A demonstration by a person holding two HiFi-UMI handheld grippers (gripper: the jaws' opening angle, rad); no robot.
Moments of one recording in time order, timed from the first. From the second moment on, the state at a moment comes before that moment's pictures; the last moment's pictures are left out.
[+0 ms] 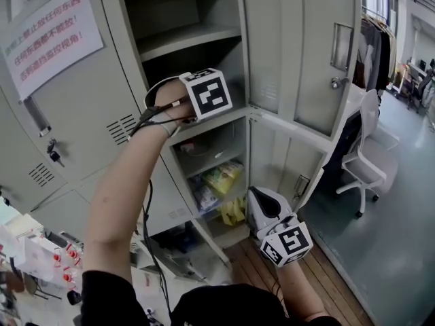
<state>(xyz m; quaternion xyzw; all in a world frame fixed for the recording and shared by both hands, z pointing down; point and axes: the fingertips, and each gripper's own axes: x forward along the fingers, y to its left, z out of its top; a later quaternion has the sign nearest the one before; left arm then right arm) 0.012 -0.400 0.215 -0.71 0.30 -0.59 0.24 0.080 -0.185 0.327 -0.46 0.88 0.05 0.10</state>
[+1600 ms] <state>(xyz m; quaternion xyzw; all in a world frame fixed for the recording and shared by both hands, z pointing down) -0.018 -0.211 0.386 -0.80 0.21 -0.52 0.23 0.026 -0.172 0.356 -0.44 0.89 0.02 0.08</state>
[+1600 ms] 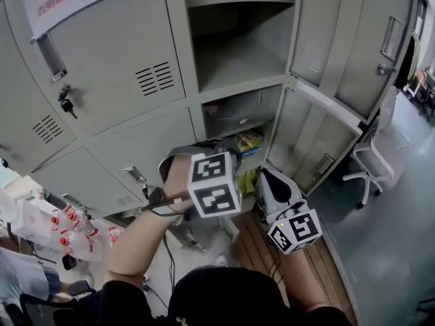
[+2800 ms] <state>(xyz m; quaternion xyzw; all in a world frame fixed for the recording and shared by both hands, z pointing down) -0.111 -0.168 0.547 -0.88 0.35 -0.33 -0.05 0.007 -0.164 0.462 -0.43 0.90 -0.05 -0.01</state>
